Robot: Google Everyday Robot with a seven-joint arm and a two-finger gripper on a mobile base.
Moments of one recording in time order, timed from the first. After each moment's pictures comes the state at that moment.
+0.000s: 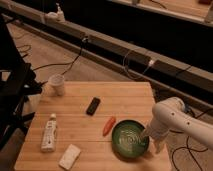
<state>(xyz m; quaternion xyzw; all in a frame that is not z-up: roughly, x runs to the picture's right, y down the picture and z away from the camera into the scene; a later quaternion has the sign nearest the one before) 0.235 0.295 0.737 -0.38 -0.17 -0.25 0.87</state>
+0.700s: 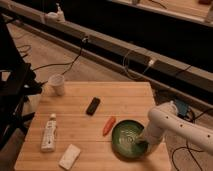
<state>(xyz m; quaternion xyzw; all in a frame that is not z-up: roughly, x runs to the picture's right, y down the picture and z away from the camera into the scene) 0.225 0.316 0.759 -0.40 -0.19 -0.22 0.87</state>
